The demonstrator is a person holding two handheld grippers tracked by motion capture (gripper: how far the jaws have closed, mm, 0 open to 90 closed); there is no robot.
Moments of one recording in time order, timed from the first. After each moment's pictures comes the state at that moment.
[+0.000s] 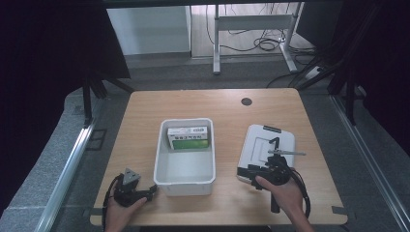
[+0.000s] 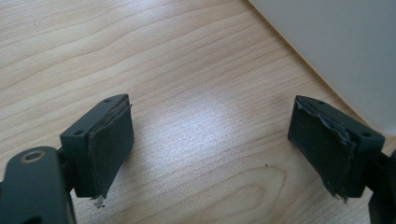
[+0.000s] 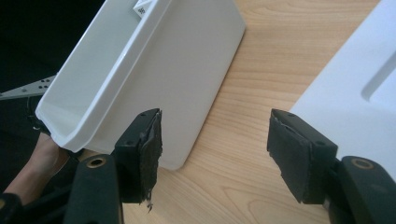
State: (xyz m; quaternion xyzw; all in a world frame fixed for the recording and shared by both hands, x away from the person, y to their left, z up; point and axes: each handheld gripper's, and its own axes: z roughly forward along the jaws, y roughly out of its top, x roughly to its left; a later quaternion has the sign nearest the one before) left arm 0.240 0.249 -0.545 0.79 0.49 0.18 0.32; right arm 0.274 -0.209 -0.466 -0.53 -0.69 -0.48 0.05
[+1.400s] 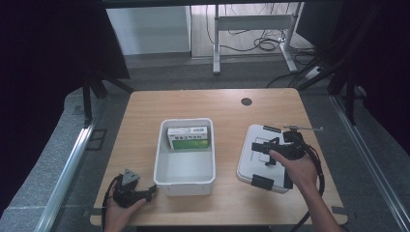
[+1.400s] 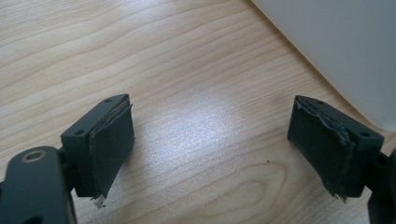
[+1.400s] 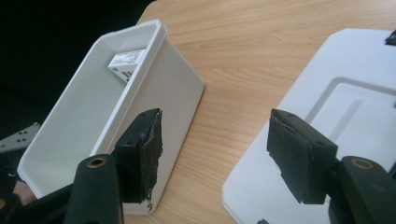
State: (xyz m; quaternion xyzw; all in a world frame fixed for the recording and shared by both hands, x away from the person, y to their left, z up) left arm 0.239 0.251 -0.545 0.79 0.50 0.18 0.32; right arm 0.318 -0.244 -0.416 -0.56 -0.68 -0.47 0.00
